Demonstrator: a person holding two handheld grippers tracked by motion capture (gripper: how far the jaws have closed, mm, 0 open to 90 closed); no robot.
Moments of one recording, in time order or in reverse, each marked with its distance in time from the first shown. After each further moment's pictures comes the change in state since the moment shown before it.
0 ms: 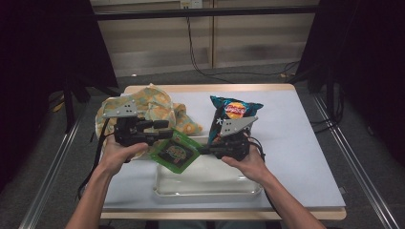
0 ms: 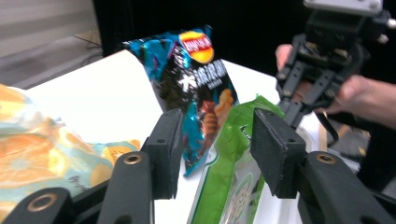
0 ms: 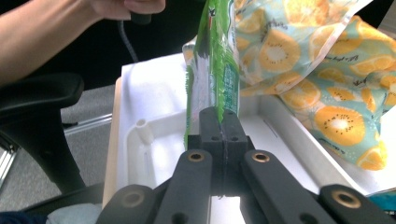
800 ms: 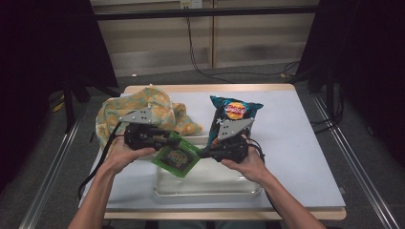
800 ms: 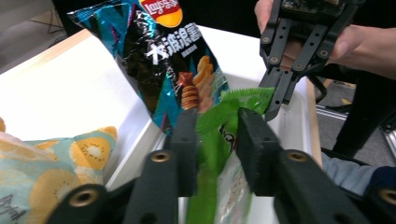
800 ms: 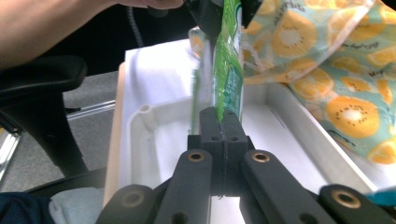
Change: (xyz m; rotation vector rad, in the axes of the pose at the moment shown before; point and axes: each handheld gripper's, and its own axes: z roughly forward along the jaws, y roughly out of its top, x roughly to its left) left arm 0.001 -0.005 0.023 0.094 -0.101 0.079; right arm 0.001 -0.004 0.003 0.043 0.009 -0.021
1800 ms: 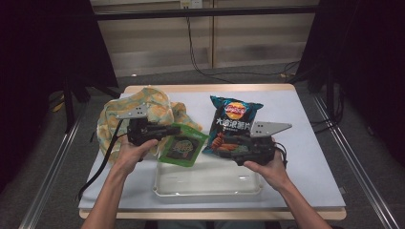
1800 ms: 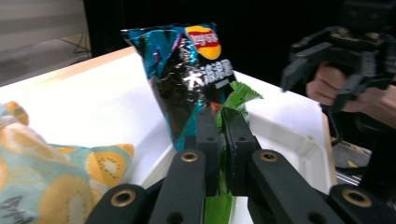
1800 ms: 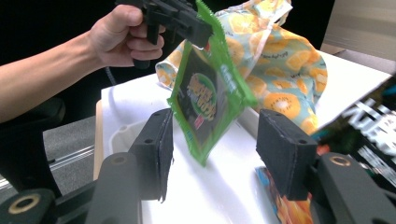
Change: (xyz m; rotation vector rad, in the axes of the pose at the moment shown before) left arm 0.023 -0.020 0.011 -0.190 0.077 -0.149; right arm 0.000 -0.030 -0.061 -0.179 -0.142 0.104
